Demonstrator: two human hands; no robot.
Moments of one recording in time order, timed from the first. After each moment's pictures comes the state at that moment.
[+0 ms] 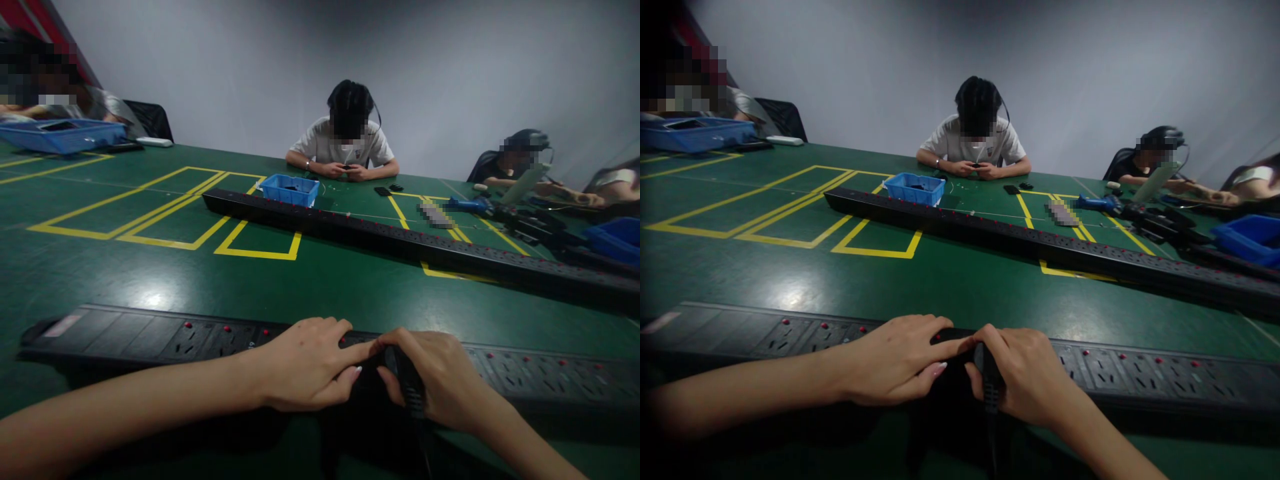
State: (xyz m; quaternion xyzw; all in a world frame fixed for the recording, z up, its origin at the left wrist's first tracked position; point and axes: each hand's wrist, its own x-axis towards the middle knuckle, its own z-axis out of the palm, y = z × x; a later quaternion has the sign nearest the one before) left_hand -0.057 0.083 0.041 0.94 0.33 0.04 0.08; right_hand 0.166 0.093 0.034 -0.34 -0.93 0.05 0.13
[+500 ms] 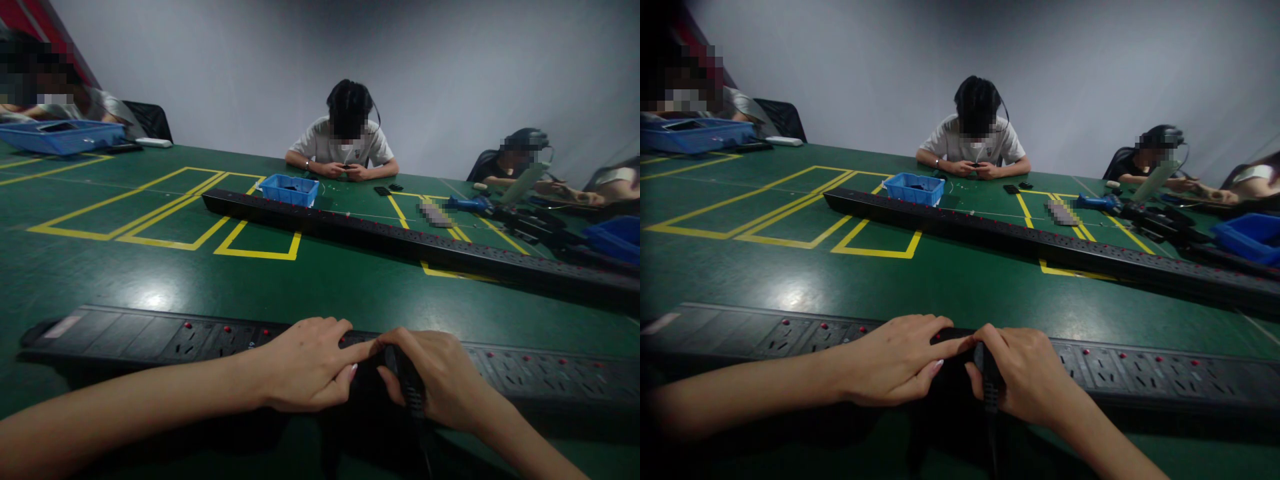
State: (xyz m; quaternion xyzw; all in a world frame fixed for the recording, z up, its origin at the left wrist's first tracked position) left_hand -0.057 0.081 0.042 0.94 0.34 0.03 0.09; right_hand 0.166 0.092 0.035 -0.33 -0.93 0.04 0.14
